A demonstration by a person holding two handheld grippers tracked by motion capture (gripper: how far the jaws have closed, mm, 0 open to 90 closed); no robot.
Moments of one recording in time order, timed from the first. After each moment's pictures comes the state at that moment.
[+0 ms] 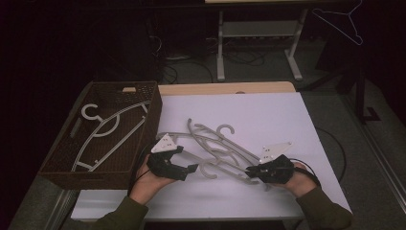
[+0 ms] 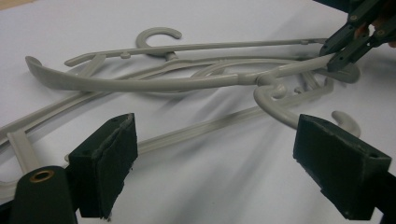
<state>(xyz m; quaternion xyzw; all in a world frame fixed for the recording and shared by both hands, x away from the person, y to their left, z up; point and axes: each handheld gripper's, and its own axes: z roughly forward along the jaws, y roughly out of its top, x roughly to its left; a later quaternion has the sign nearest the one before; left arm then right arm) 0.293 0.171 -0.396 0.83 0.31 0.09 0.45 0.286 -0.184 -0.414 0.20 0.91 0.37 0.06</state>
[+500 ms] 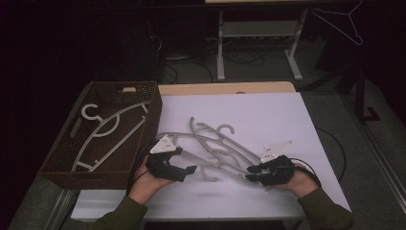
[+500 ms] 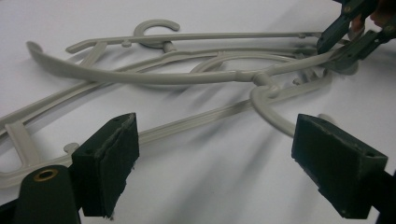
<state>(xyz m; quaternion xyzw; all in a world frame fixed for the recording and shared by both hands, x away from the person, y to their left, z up) 0.293 0.173 -0.397 0.83 0.31 0.09 0.45 0.286 -0.188 -0.413 0.21 0.90 0.39 0.02</state>
